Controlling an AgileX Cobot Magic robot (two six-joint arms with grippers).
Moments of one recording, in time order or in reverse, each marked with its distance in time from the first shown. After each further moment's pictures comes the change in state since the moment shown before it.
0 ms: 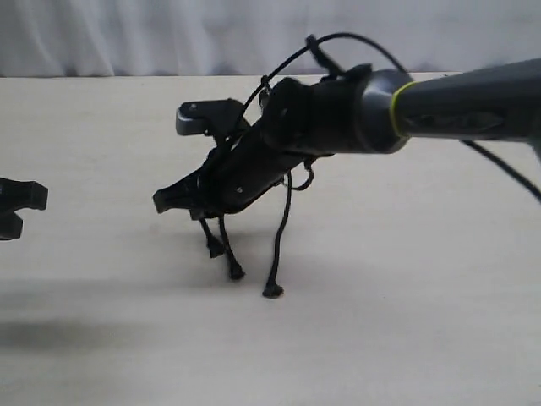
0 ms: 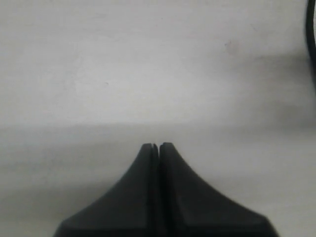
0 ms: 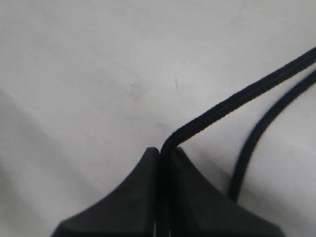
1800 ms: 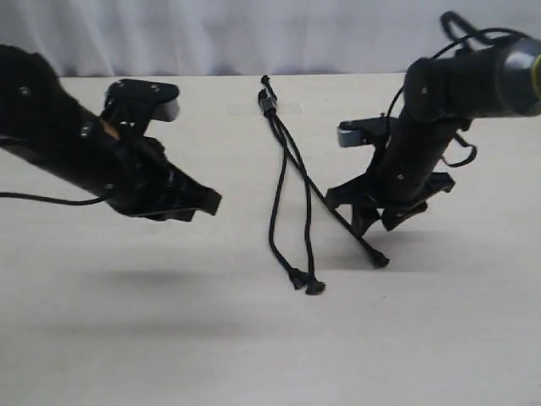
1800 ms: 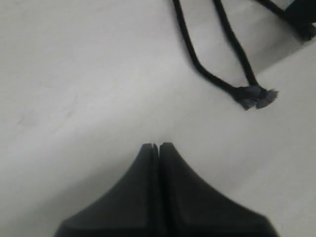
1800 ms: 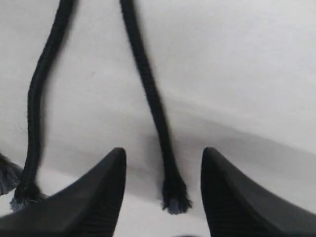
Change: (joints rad) left arm -0.460 0.325 -0.240 -0.176 -0.139 0.165; right arm -0.377 -0.104 0.164 -0.470 0.366 0.261
